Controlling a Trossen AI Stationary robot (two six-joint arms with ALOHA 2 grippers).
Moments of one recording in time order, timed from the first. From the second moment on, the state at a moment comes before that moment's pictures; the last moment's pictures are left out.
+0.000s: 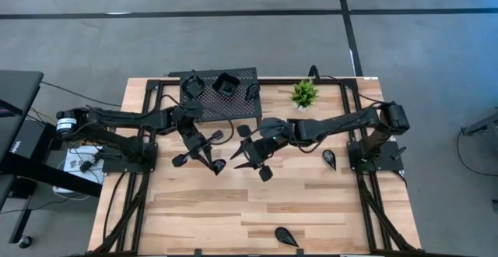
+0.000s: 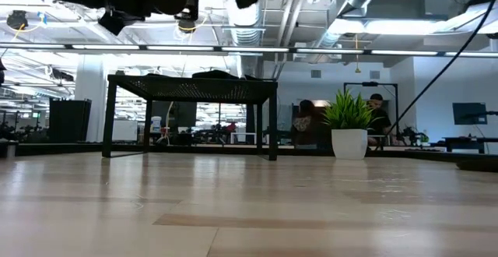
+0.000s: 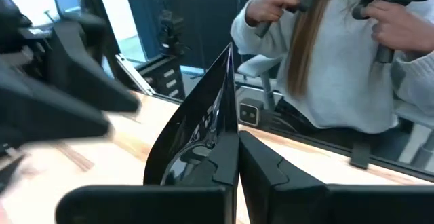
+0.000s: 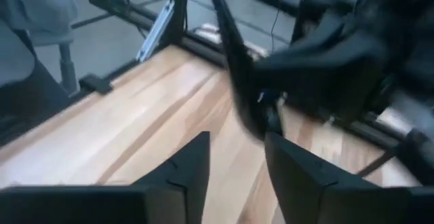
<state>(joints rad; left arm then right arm) 0.17 1.22 0.65 0.12 1.10 0.59 0.08 1.67 1.23 0.09 -0.29 -0.38</state>
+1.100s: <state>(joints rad) 0.07 1.22 0.63 0.21 1.07 0.59 0.01 1.84 1.37 0.22 -0.73 -0.28</state>
